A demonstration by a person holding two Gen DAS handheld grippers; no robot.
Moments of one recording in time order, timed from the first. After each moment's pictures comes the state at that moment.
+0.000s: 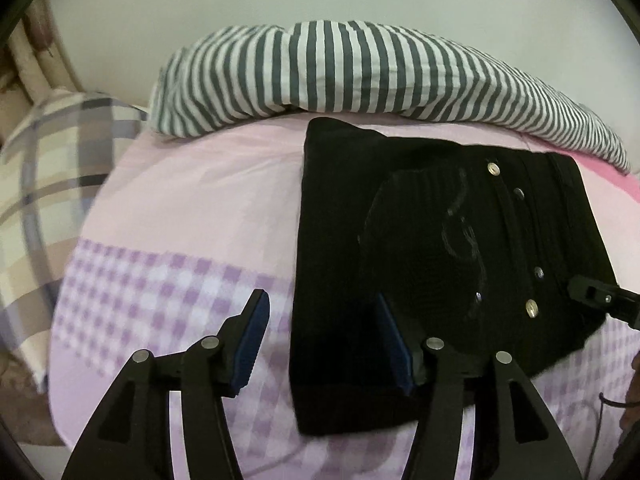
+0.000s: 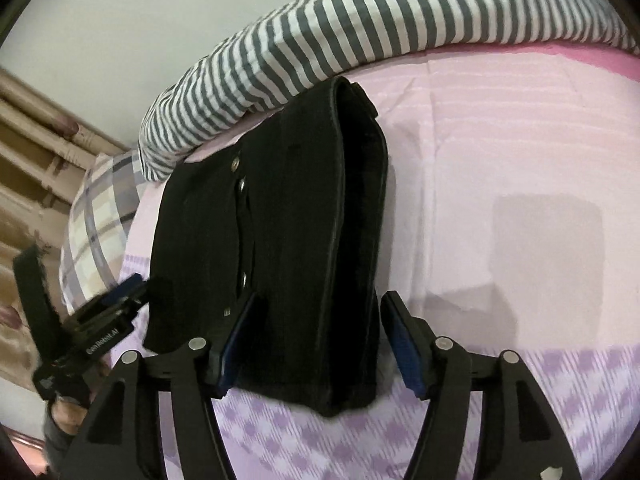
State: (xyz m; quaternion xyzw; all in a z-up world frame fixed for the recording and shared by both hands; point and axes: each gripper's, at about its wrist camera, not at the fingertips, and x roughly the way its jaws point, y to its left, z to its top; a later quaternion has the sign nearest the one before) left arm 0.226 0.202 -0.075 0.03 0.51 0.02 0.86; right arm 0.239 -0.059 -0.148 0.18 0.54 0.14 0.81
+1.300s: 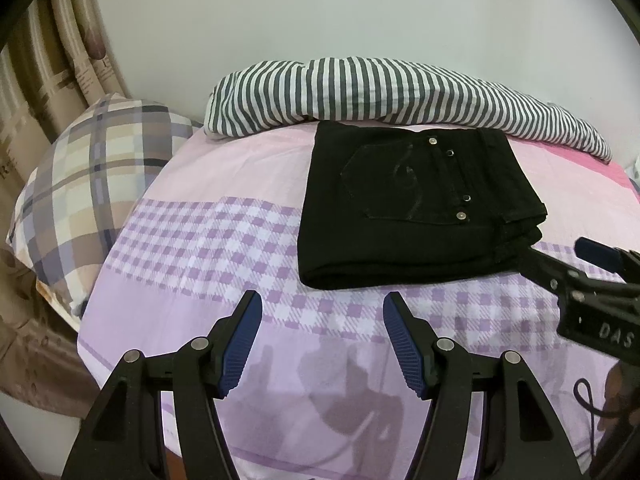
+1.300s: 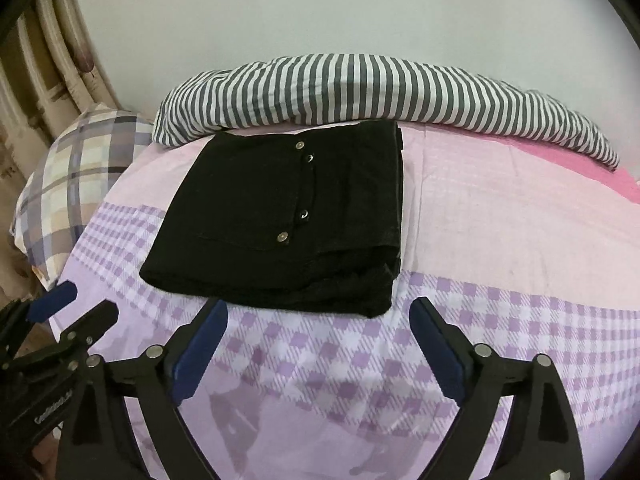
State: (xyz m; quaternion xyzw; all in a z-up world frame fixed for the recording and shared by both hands) left arm 0.096 0.179 -0.032 0.04 0.46 0.05 0.89; right arm 0.143 0.006 -0.092 0.01 0.47 0.07 0.88
